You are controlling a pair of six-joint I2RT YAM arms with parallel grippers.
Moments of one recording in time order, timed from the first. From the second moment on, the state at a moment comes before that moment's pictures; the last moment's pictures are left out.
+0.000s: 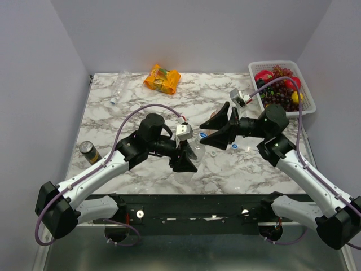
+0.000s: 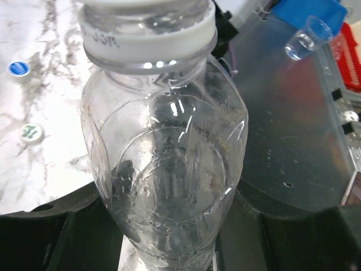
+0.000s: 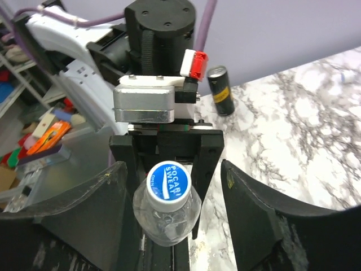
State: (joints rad) left arm -0.75 1.12 0.88 -0.19 0.95 -0.04; right arm 0.52 1.04 0.90 0.31 -0.97 0.42
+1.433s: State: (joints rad) left arm -0.74 1.10 0.89 -0.32 0.28 -0.02; right arm 0.69 1.14 0.98 0.08 -0.36 0.48
